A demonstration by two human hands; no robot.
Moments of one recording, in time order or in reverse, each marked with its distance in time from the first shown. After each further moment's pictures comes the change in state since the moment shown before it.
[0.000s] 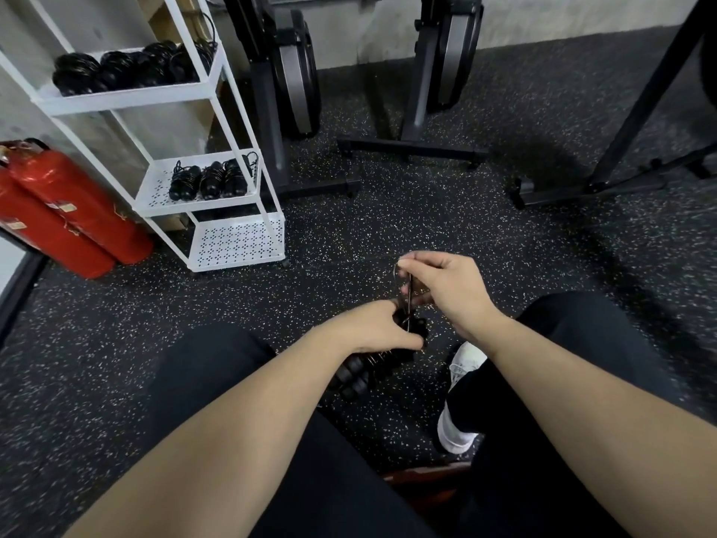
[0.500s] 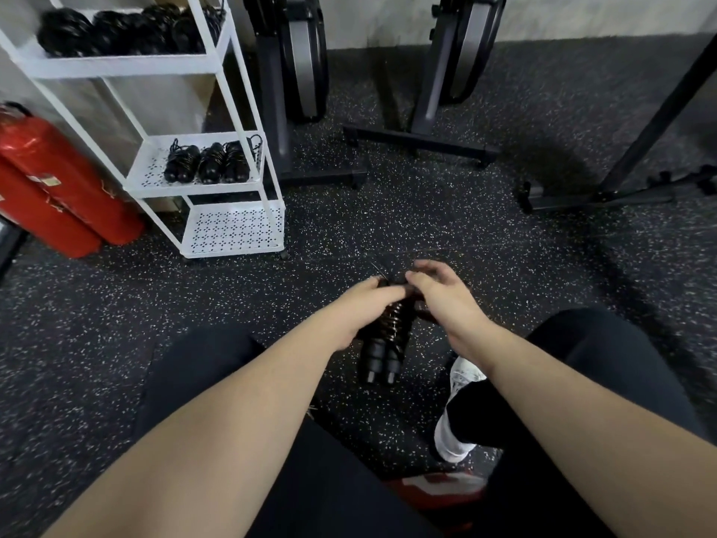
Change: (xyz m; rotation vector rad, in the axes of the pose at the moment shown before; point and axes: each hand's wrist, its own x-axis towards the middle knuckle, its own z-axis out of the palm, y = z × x) left_hand 0.030 -0.030 -0.026 -0.792 0.071 -0.100; right_hand 0.035 0.031 0.026 -0.058 0.073 0.249
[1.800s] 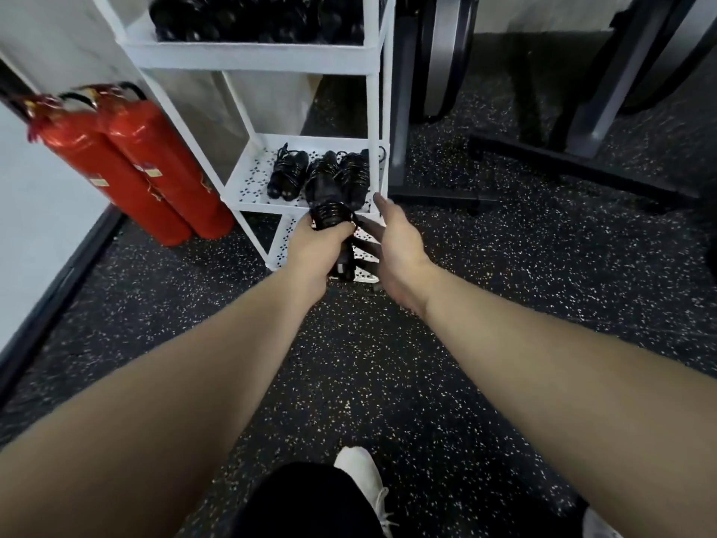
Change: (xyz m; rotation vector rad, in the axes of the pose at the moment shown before) left_hand 0.128 0.027 -0.311 -0.378 0.835 0.162; right_hand 0.201 -0.108 0.308 0.325 -0.356 0.125
